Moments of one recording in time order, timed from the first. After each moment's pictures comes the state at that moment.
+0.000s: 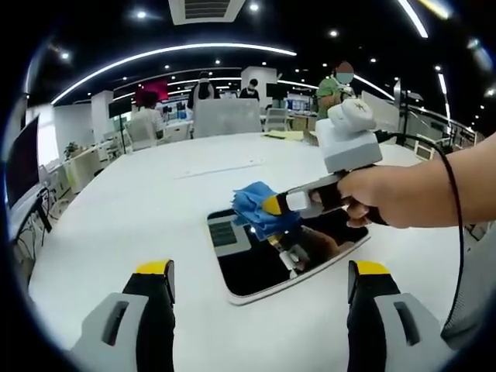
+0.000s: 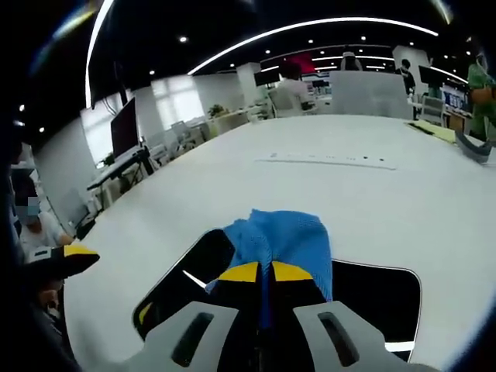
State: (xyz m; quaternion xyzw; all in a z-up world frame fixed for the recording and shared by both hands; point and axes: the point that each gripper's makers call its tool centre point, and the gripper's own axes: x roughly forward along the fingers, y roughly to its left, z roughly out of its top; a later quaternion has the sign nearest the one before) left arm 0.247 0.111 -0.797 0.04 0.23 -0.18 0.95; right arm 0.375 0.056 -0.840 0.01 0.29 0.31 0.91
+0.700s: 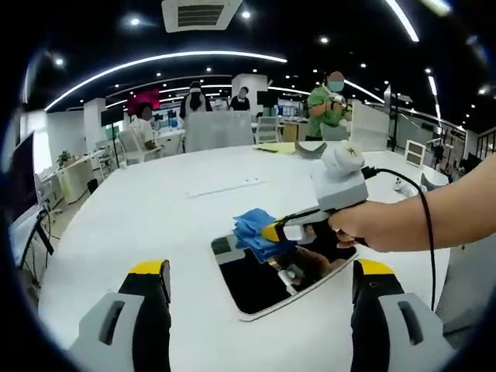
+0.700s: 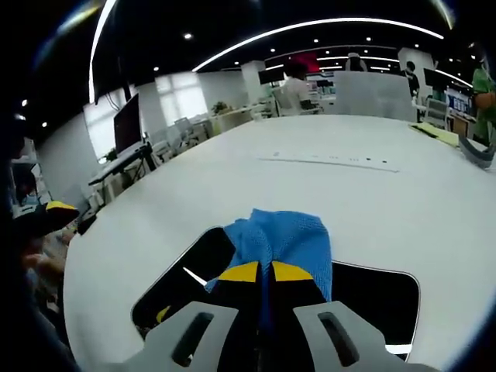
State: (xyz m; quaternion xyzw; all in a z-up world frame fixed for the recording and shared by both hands) left arm 0.245 0.119 -0.738 0.04 0.22 -0.22 0.95; right arm 0.374 0.056 -0.839 0.00 0.29 0.32 0.90
